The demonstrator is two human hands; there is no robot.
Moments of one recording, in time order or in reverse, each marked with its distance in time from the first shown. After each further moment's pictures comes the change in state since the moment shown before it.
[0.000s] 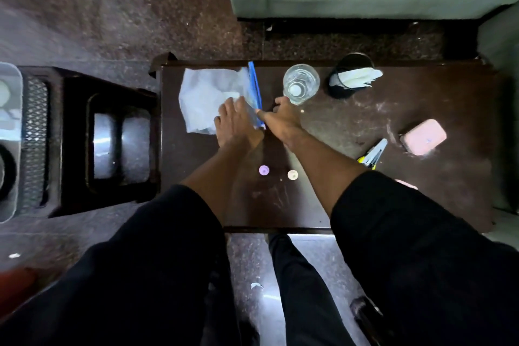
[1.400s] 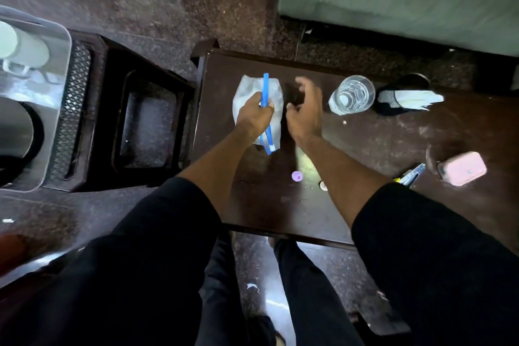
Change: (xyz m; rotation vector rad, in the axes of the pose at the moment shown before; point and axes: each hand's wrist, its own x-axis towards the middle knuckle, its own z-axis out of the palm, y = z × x) left_hand 0.048 -0.068 -0.017 -0.711 -0.126 -0.192; right_hand -0.017 -0.033 0.051 -0.019 0.181 -0.372
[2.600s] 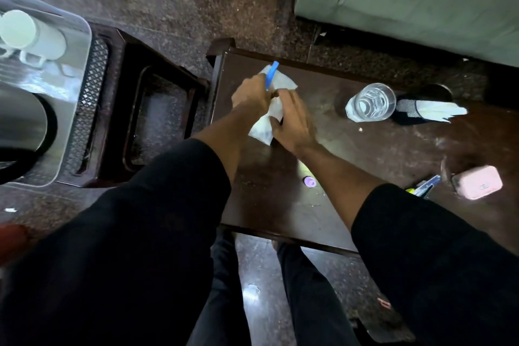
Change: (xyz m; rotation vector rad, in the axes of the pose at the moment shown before) left_hand 0.038 0.015 -0.053 0.524 0.084 0.095; right_hand -0.009 -0.019 0.037 -0.383 -0.285 -0.376
